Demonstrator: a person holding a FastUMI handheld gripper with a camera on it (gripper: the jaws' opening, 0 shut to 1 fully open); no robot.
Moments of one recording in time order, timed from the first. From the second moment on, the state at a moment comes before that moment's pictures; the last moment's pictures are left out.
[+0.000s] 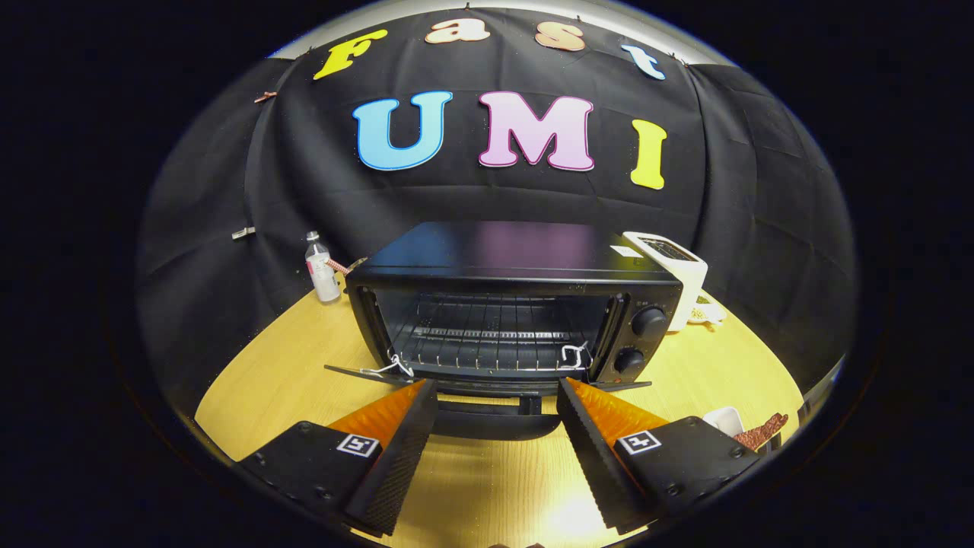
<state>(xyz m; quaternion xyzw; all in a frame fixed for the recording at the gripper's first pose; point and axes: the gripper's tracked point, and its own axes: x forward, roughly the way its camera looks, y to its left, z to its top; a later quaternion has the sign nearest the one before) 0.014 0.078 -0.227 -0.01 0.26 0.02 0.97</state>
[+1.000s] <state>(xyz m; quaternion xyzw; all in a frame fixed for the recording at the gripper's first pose) -0.052 0.055 -0.283 -0.01 0.34 0.05 0.94</state>
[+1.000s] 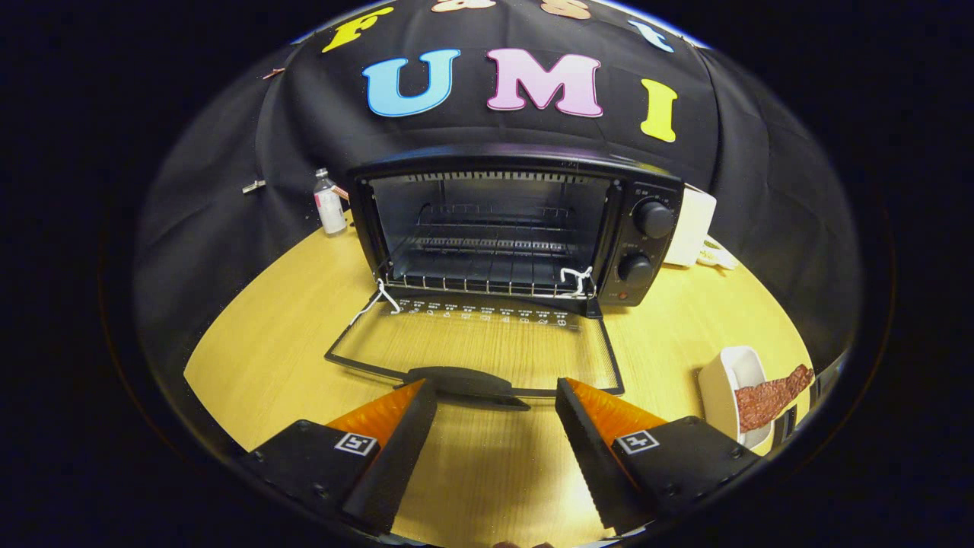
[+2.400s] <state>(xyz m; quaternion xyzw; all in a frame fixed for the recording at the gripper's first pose) -0.011 -0.240 -0.184 0.07 0.35 0.09 0.93</state>
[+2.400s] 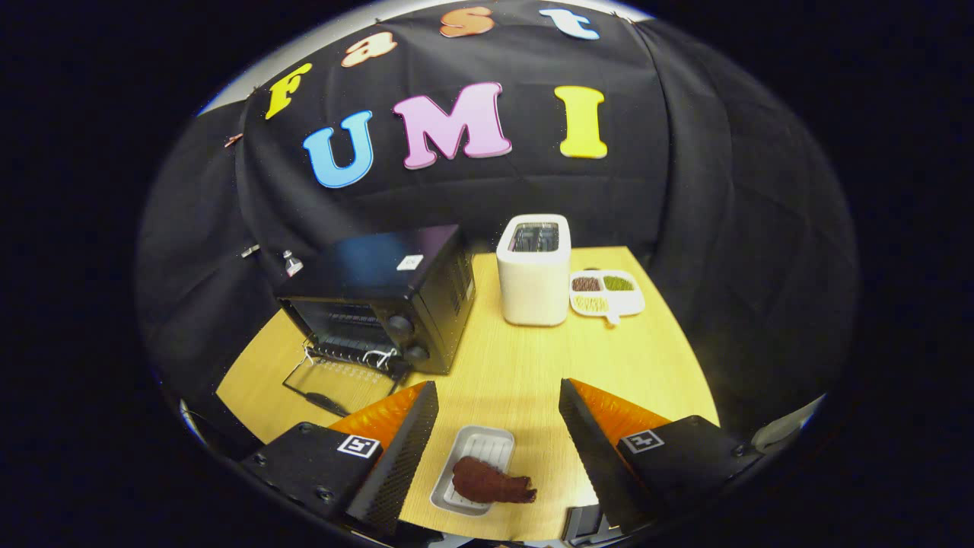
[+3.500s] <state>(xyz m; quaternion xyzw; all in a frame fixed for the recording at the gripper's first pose) -0.087 -0.239 -0.294 0.24 0.57 0.16 0.77</state>
